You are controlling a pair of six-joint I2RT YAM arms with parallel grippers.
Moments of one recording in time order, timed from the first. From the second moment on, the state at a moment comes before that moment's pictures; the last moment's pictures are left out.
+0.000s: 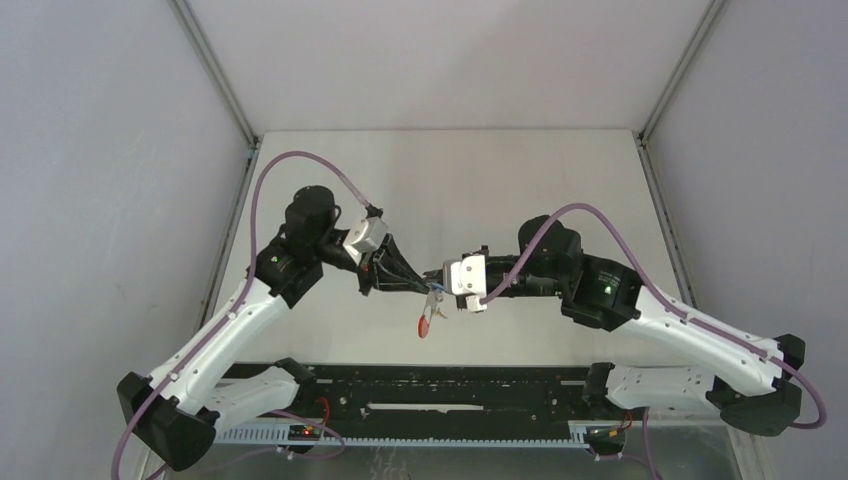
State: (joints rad) left arm -0.57 1.01 0.98 -0.18 1.33 0.18; right arm 1.11 1.05 1.18 -0.35 -0.36 -0.66
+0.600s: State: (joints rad) left arm -0.56 1.00 0.95 -0.07 1.20 0.17; right arm 0.94 1.29 1.52 -0.68 -0.54 -0.53
